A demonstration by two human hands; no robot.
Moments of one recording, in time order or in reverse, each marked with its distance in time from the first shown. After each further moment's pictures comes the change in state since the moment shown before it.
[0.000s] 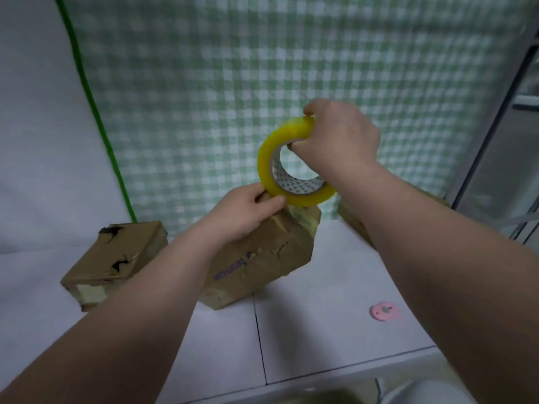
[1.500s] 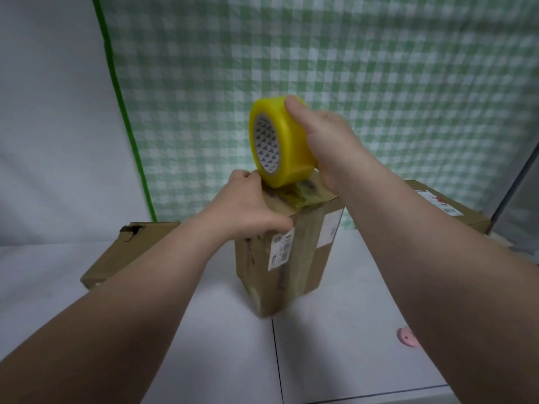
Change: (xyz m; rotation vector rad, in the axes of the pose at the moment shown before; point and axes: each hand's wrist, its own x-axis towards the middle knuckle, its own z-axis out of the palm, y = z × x) left_hand 0.008 -0.014 -0.032 0.292 0.067 -0.108; right_hand 0.019 -0.038 0.038 1.207 -0.366 0.250
